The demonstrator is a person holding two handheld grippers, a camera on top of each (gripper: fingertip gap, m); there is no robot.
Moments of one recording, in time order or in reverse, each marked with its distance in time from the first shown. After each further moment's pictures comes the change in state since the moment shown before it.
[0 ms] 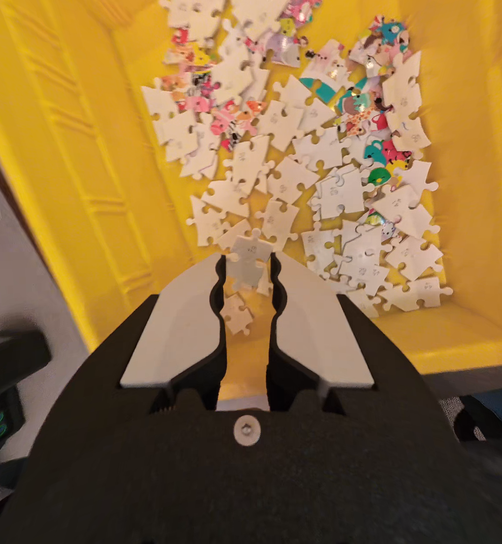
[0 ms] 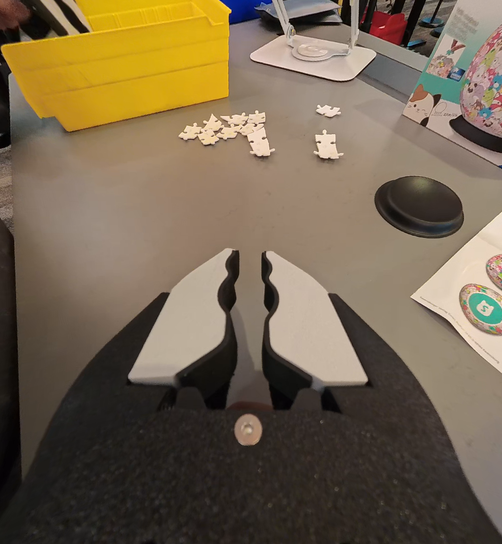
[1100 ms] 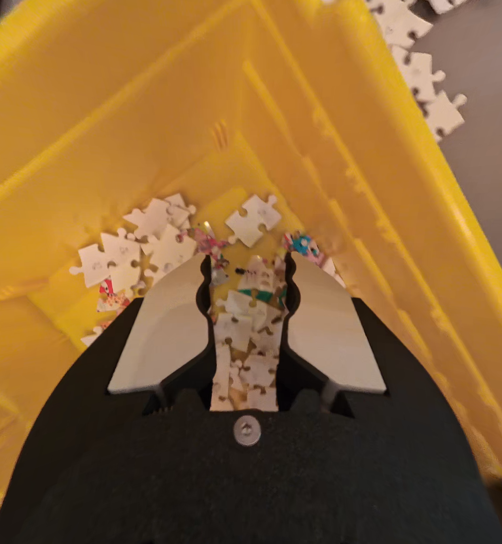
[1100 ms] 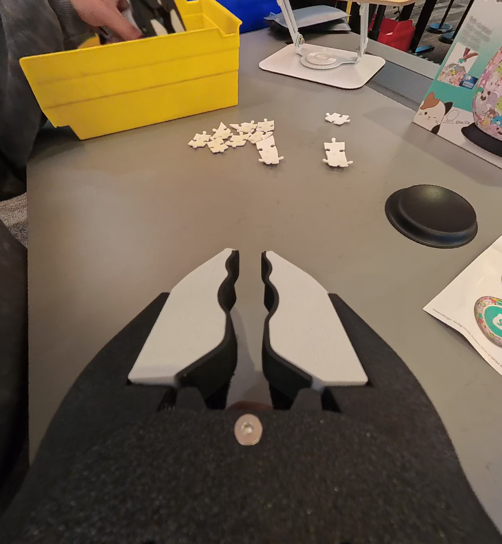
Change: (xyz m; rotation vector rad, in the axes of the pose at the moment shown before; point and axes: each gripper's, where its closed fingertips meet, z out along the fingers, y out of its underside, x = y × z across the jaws) left arm 0.046 -0.121 0.063 0.063 0.337 0.206; right arm -0.006 -0.006 0.005 0.016 -0.025 0.003
